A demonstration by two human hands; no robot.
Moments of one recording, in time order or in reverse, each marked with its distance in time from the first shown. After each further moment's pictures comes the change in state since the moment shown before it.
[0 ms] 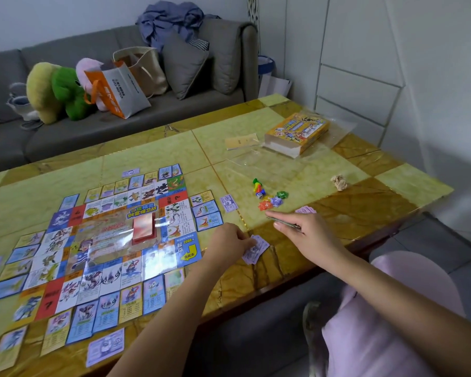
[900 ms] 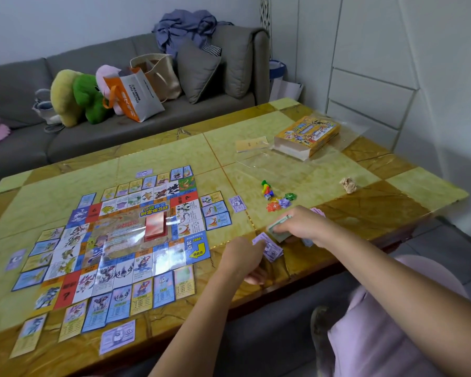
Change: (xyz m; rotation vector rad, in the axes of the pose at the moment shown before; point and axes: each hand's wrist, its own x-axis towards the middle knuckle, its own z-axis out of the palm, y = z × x) left_hand -0.036 0.024 0.007 -0.341 -0.125 -0.328; right_hand 0.050 0.004 0.011 0.102 -0.246 0.593
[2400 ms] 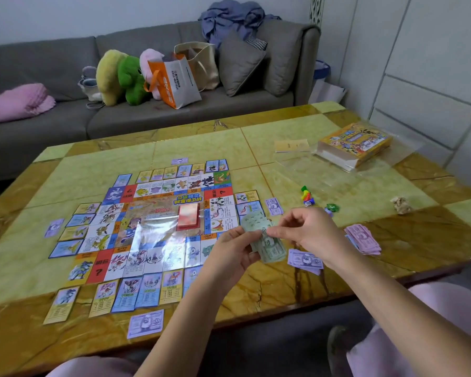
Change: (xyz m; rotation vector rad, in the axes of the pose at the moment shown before) left_hand -0.015 -0.040 -0.071 -1.116 -0.171 0.301; right_hand -0.026 -0.060 0.046 0.114 0.049 -0.346
